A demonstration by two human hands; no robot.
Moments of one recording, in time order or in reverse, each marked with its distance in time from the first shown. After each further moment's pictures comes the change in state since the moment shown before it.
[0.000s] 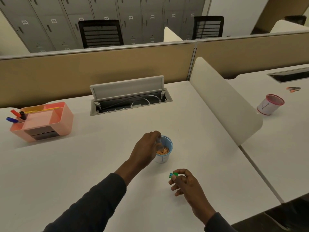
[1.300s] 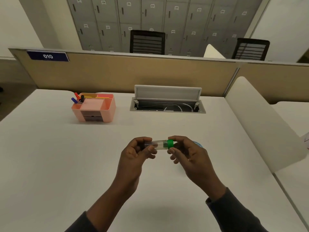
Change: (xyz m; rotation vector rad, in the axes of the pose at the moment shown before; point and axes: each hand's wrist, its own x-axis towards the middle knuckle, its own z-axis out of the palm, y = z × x) left_hand -0.143 0.020 -0.125 -1.142 0.540 -0.454; right_hand -0.037 -0.142 0.098 -0.424 -0.209 -0.770
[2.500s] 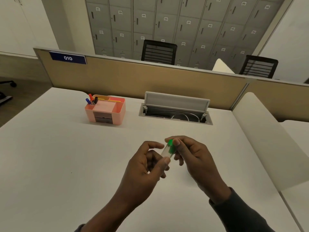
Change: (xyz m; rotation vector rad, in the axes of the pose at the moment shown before) left_hand -0.044 0.046 -0.007 0.347 -0.136 0.225; right_hand 0.013 -0.072 0.013 0.204 -0.057 0.016
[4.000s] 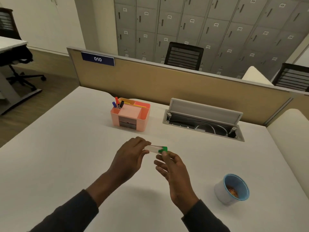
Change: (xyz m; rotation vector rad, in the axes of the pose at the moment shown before) left_hand 0.085 -0.100 -0.144 0.954 0.095 0.339; right_hand 0.068 0.079 0.147 0.434 0.074 0.512
